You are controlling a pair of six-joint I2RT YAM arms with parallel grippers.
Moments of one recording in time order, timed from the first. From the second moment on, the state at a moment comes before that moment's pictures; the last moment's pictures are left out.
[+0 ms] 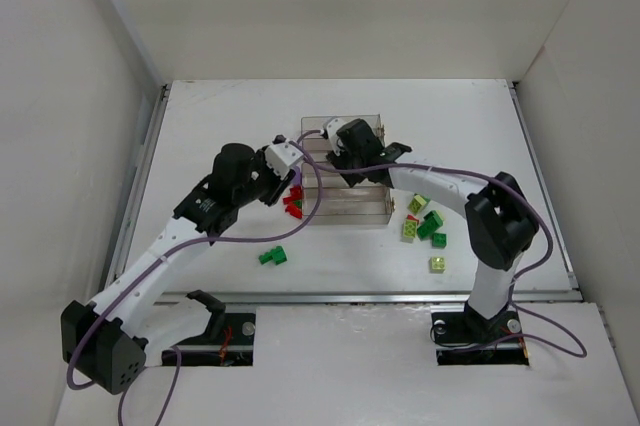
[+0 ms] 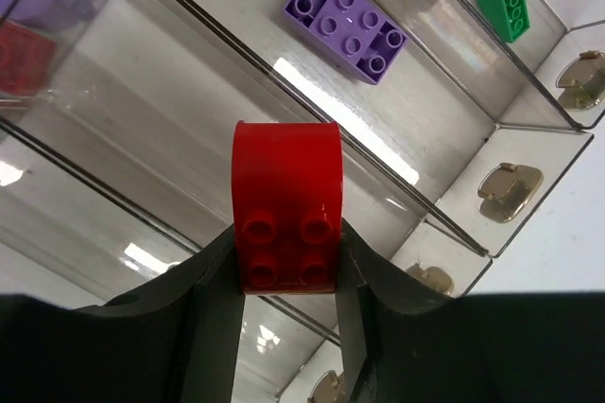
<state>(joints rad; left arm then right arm) -0.51 1.02 0.86 -0.35 0.15 0.33 0.71 1.82 1.37 -0.37 0.18 -0.14</state>
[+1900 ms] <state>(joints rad) -0.58 1.21 1.18 0.29 0.14 -0.38 0.73 1.38 1.27 0.27 -0.04 0.57</state>
